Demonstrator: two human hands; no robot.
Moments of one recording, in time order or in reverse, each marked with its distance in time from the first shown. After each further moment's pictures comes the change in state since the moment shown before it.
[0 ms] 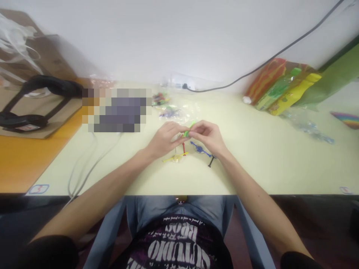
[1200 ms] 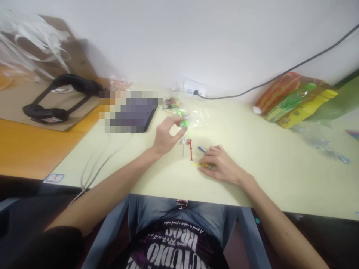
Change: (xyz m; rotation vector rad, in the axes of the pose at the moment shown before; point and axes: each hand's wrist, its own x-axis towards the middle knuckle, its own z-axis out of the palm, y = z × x) left_hand -0.001 -0.007 -0.012 0.001 0.340 -0.294; right_hand -0.049 -0.024 -0.021 -1.033 -0.621 -0.112
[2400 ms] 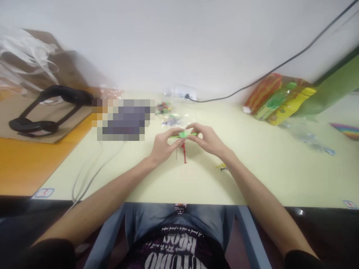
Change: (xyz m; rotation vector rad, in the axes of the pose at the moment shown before) left_hand -0.010 0.007 0.012 -0.222 -0.168 -0.223; right_hand 0.070 0.022 -0.031 0.295 0.388 0.098
